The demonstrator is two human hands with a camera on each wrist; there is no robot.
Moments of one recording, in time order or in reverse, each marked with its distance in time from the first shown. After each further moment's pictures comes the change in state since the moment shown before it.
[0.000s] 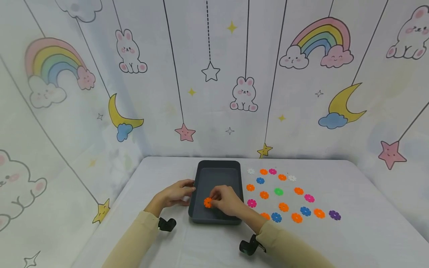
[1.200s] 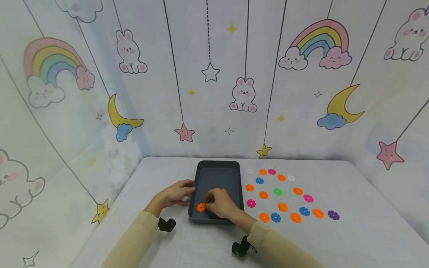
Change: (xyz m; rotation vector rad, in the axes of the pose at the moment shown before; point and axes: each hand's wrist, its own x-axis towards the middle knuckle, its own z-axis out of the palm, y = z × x) left_hand -0.001 0.000 0.000 0.005 -0.013 0.009; right_hand 0.006 -0.009 0.021 -0.055 0.017 0.057
